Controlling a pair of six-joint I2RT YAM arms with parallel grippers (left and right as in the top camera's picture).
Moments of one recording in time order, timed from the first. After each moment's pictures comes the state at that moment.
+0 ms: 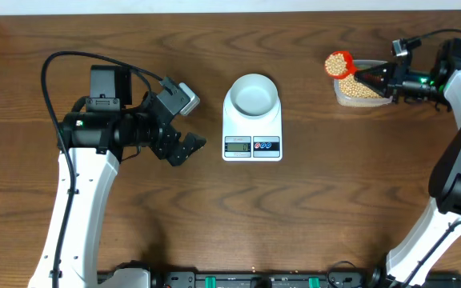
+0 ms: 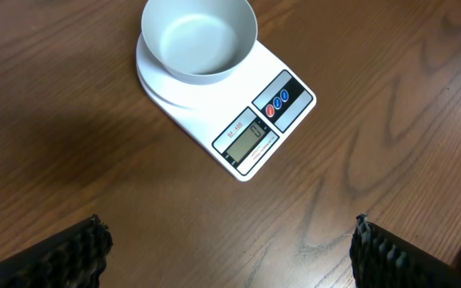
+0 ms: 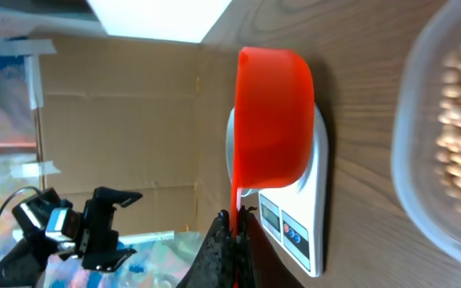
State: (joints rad) left arm -0.04 1.35 1.26 -1.02 0.59 0.67; right arm -0.30 2.12 1.61 -0.86 -1.33 0.03
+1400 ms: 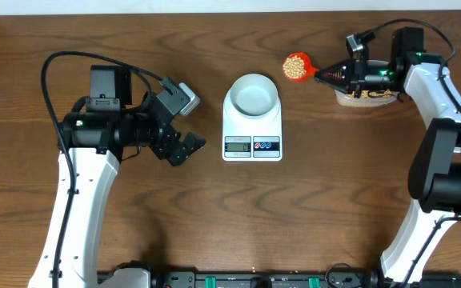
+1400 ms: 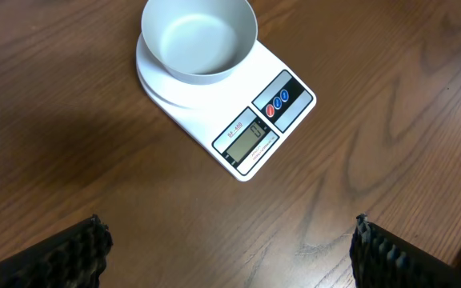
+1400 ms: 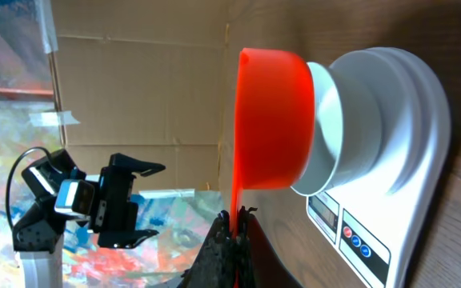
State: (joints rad) left arm -0.04 1.35 1.27 -1.02 0.59 0.67; right arm -0.10 2.12 1.61 -0.76 -1.39 0.15
